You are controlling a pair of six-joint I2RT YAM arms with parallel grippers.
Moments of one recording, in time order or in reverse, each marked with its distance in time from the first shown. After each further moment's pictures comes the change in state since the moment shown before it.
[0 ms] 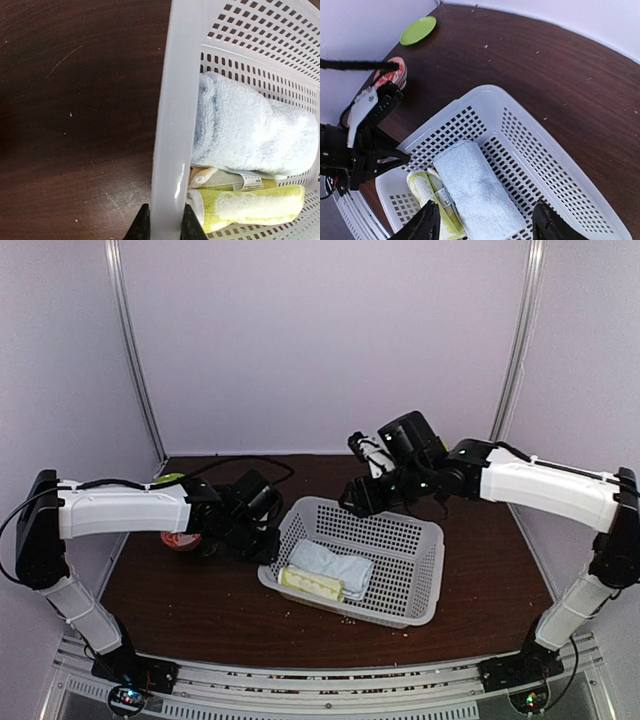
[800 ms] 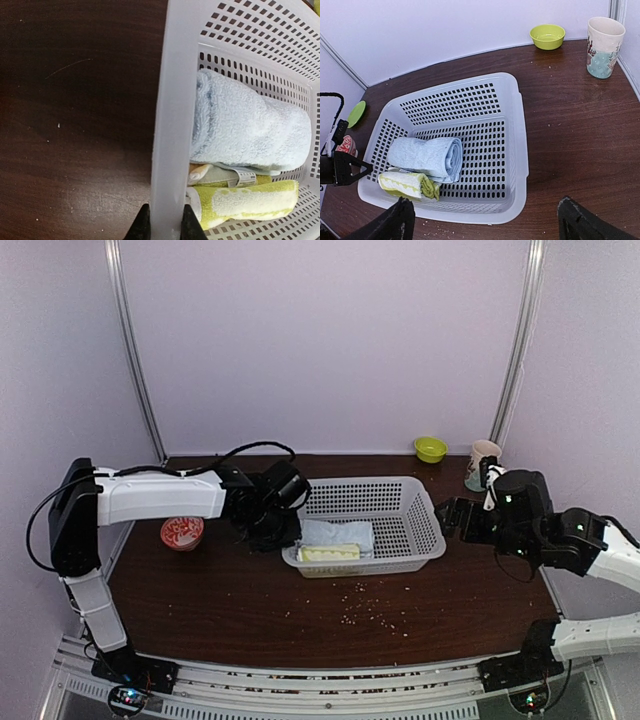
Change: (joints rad) left arm -0.012 0.195 0.227 -0.048 -0.108 -0.356; right arm -0.007 -0.731 -0.597 -0.003 0.472 0.345
